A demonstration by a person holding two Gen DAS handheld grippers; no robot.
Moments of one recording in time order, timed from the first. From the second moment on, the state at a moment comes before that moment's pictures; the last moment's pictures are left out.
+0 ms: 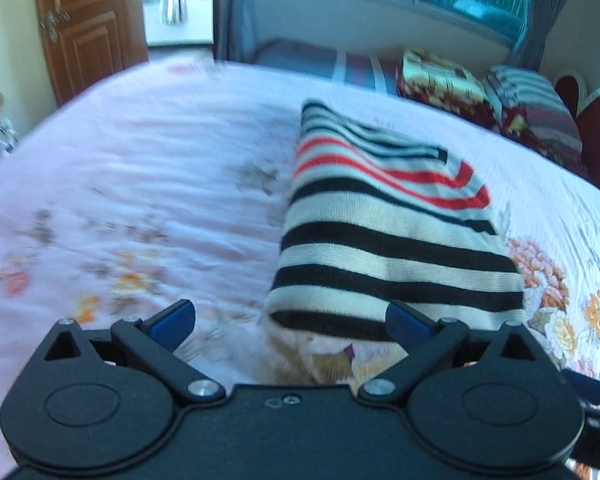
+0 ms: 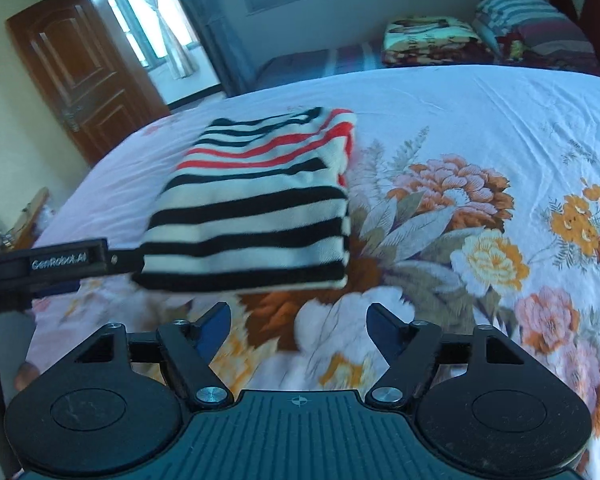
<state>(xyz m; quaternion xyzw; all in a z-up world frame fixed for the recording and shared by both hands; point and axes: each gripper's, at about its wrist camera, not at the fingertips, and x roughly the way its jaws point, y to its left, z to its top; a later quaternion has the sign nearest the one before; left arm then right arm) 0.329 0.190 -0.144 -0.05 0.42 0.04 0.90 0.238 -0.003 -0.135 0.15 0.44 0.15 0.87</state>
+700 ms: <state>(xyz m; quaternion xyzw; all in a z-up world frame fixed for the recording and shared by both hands) 0.066 0.154 -0.010 -0.03 0.35 0.08 0.93 -0.013 -0.037 0.037 0.08 0.26 0.12 0.95</state>
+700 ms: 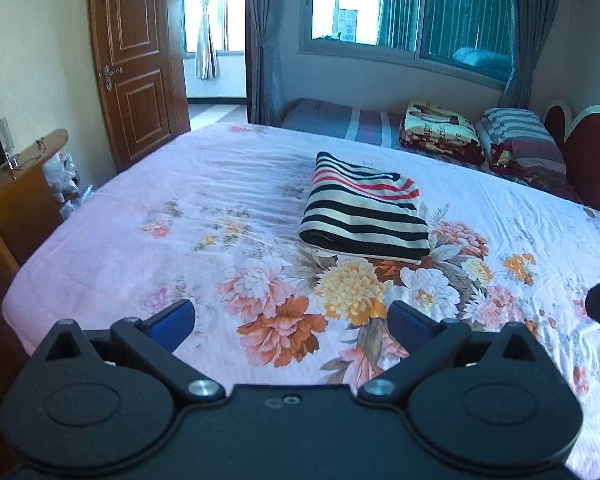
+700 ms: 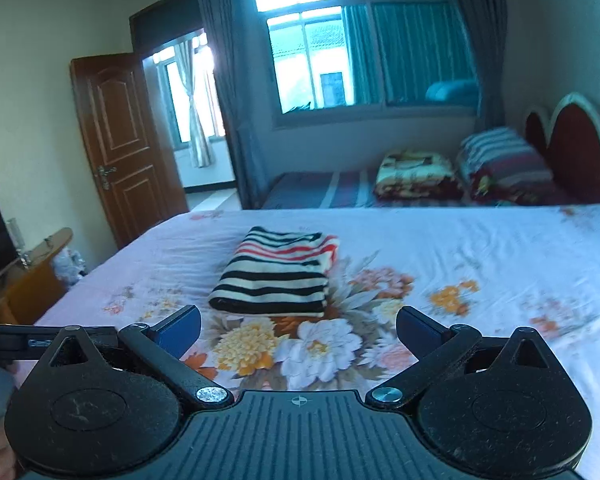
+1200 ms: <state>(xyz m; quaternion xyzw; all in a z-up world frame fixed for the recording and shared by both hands) 0.013 0.138 0.016 0.00 0.31 0.08 0.95 -0.063 -0.053 0.043 0.08 0.24 0.07 0.97</state>
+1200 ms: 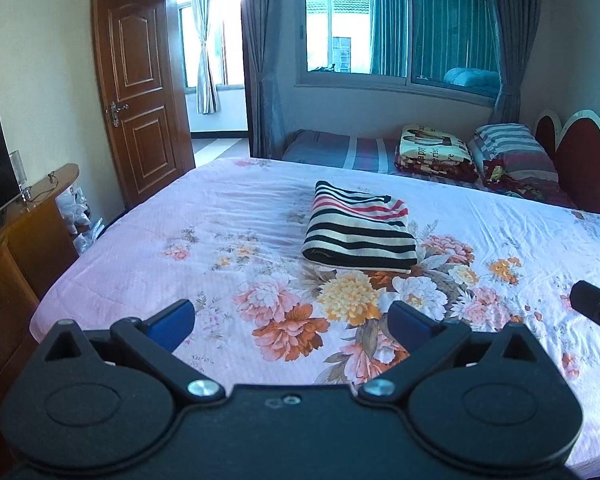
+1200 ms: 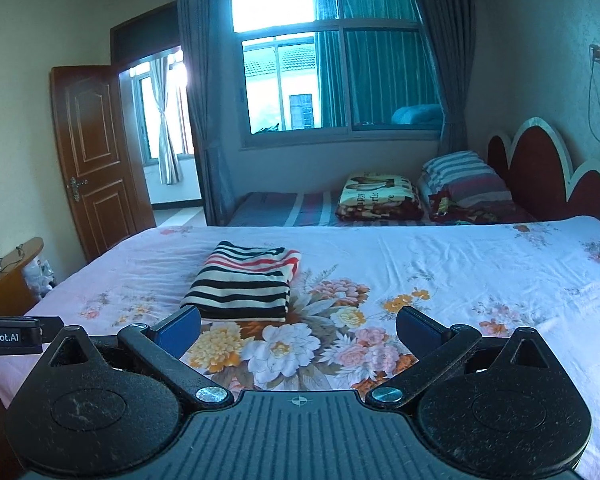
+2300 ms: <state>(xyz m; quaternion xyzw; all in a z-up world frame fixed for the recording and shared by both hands) 0.015 0.143 0.020 0.00 0.30 0.08 0.95 -0.058 -0.048 0.038 0.08 0.24 0.05 0.97</state>
